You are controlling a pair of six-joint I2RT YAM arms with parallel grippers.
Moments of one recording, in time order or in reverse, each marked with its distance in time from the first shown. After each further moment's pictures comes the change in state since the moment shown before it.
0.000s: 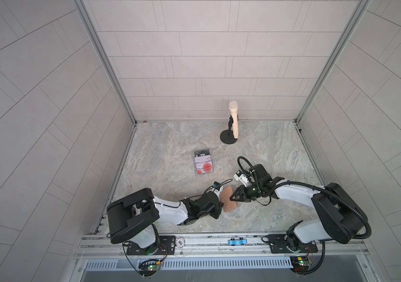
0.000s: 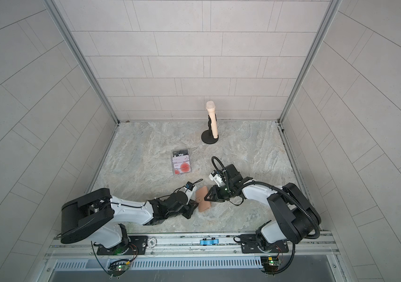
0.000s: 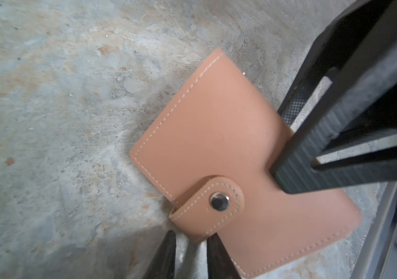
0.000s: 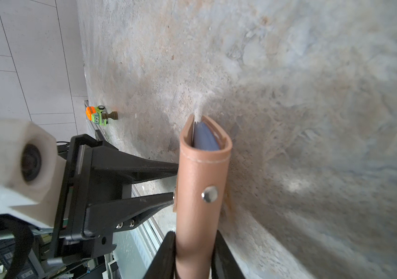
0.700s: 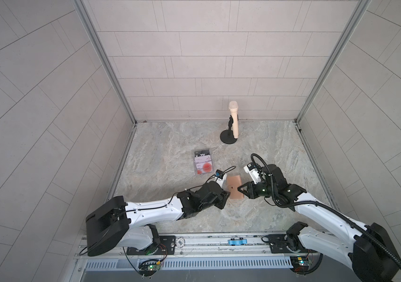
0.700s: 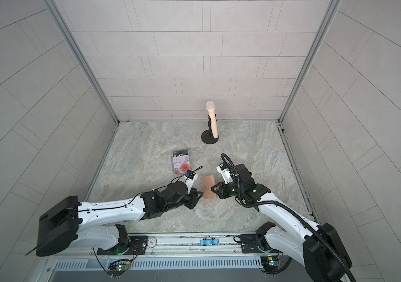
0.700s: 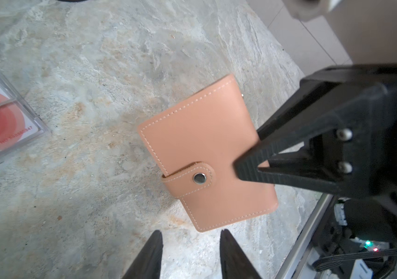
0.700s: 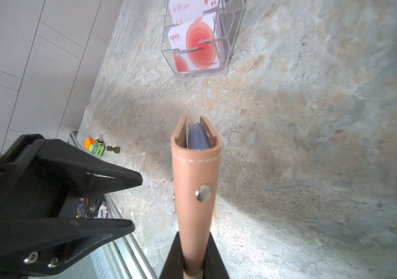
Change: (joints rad) left arm 0.000 -0.218 0.225 -0.325 -0.053 -0.010; right arm 0.002 -0.465 -0.063 -0.078 0.287 -0.086
